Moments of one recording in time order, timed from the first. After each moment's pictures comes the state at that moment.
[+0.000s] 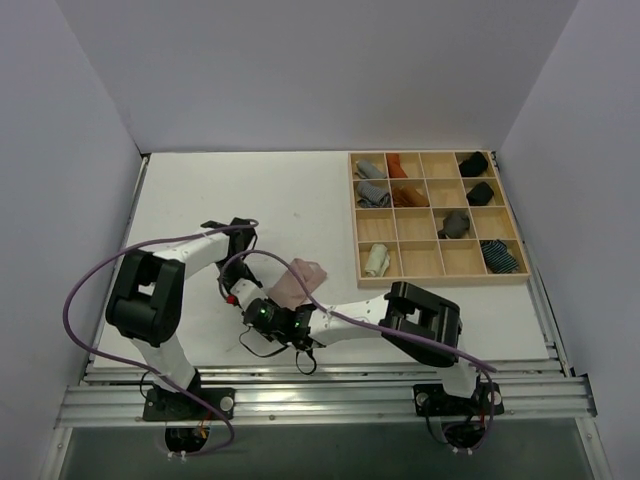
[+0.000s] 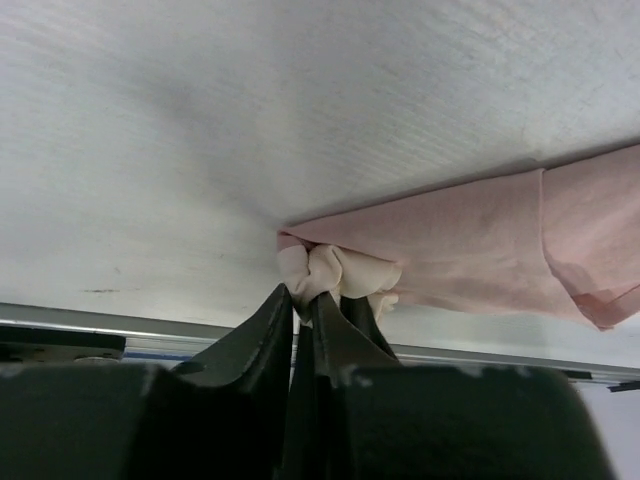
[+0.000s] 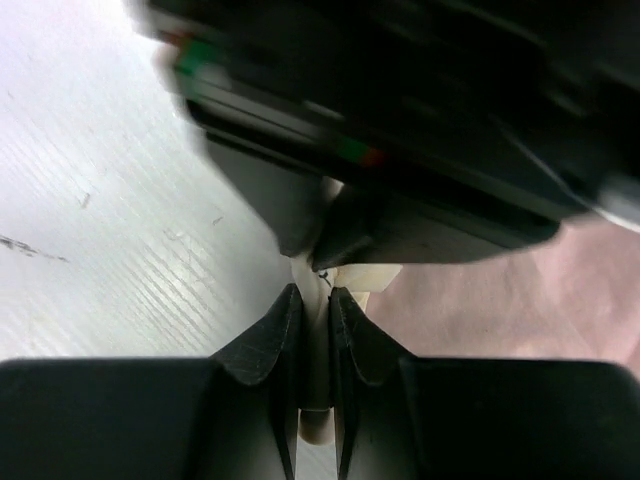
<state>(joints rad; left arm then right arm) -0.36 1.76 1.08 -0.98 0.17 -0.88 1.29 2.01 1.20 -0.01 0.40 0.15</state>
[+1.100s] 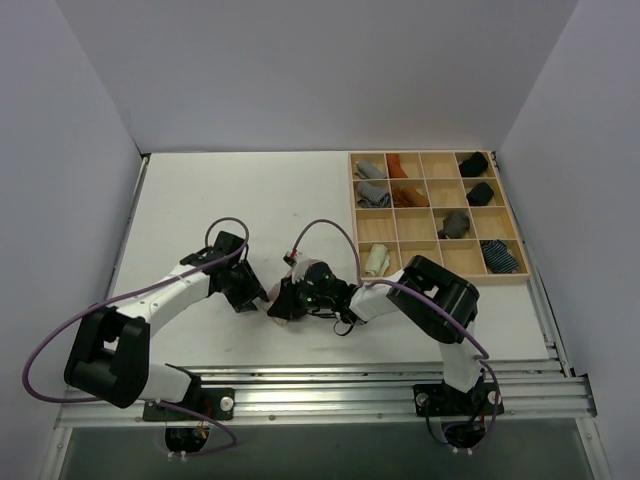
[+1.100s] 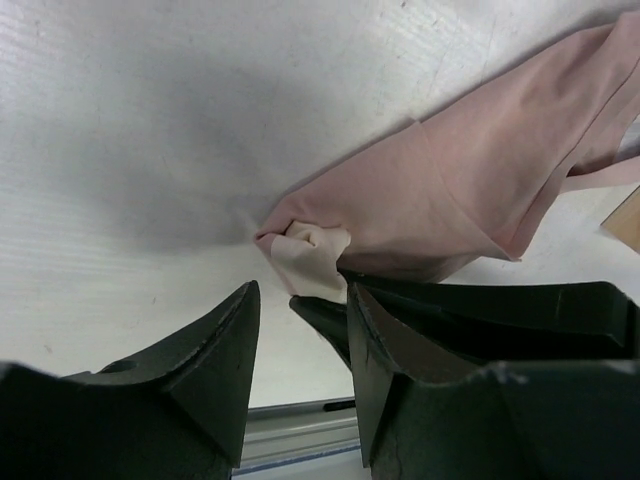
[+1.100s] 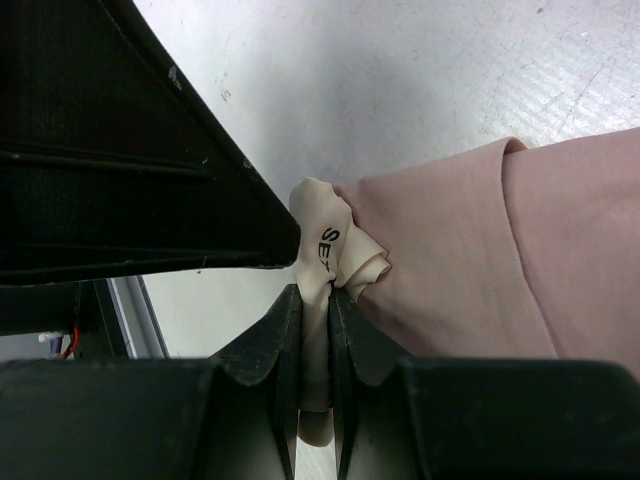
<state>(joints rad) -0.40 1.39 0.78 -0.58 0.12 -0.96 0.94 1.97 0.81 0.68 -0.34 0.64</state>
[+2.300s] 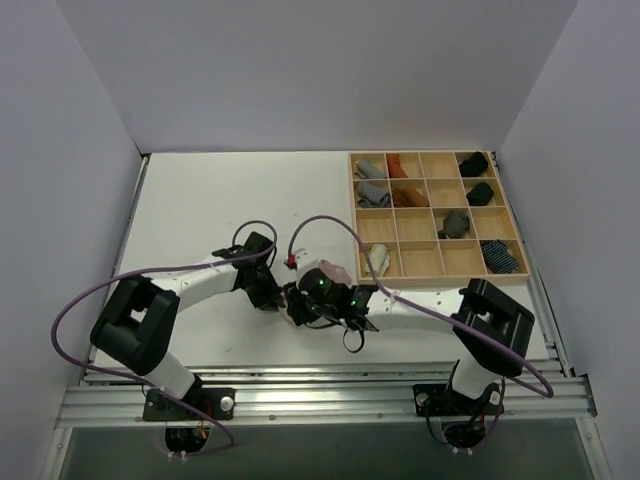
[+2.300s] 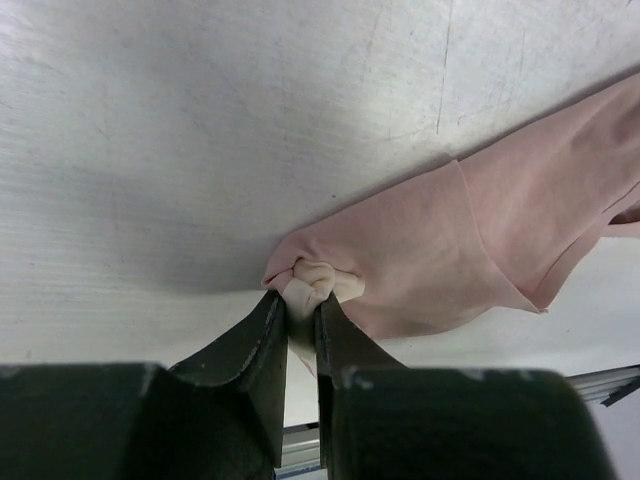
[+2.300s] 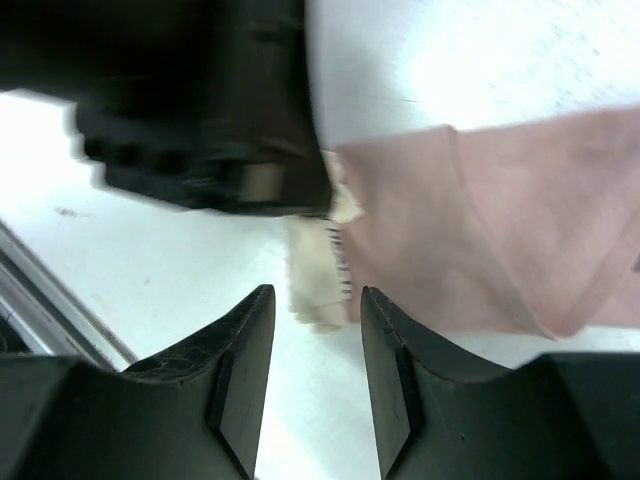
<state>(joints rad) -0.54 1.58 0.84 -0.49 0.10 -1.04 1.04 1.64 0.85 0.07 0.08 0.47</state>
